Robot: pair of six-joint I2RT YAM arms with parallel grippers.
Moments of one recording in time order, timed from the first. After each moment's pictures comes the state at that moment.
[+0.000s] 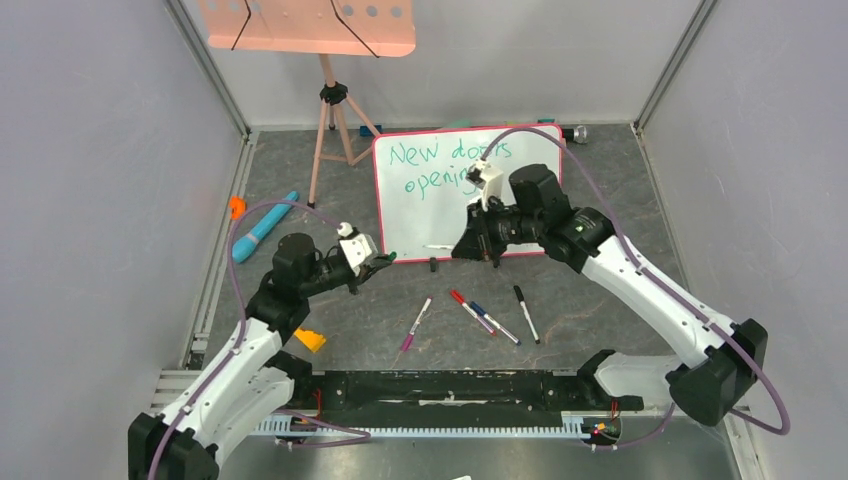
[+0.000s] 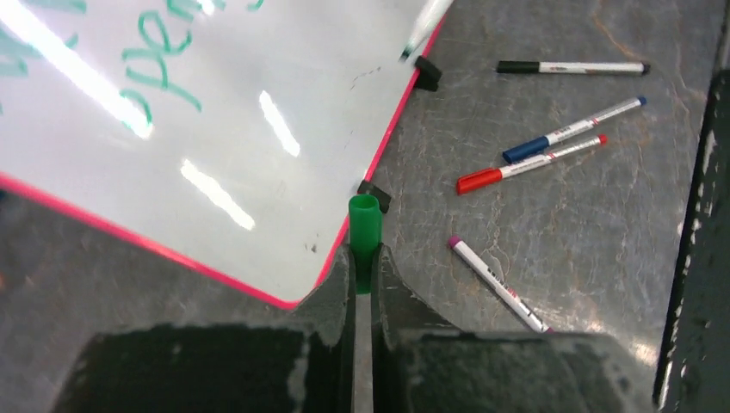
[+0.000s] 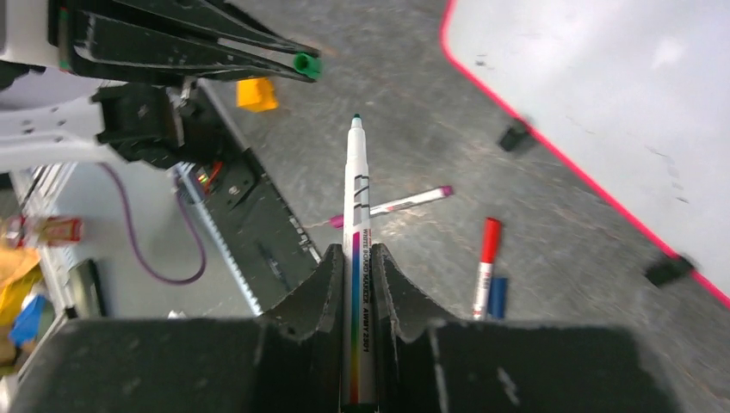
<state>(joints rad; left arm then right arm) -0.38 0.76 0.45 0.03 0.60 0.30 0.62 1.22 1.16 -0.56 -0.47 0.25</state>
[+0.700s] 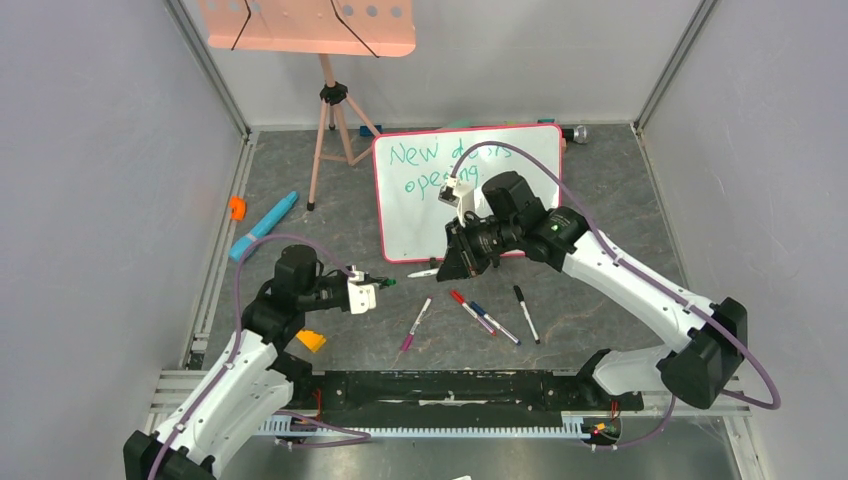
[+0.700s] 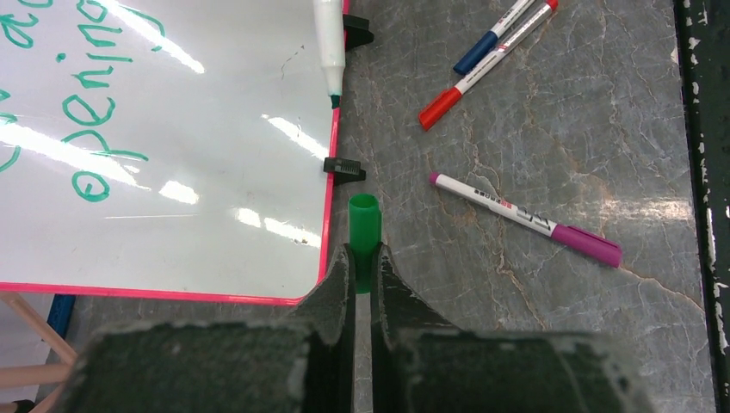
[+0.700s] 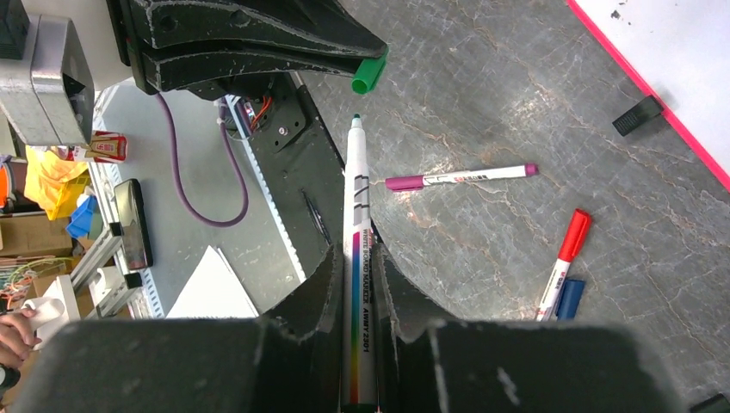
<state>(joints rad) -0.40 0.66 0.46 -0.30 0.77 0.91 0.74 1.33 1.21 -0.61 -0.60 0.24</state>
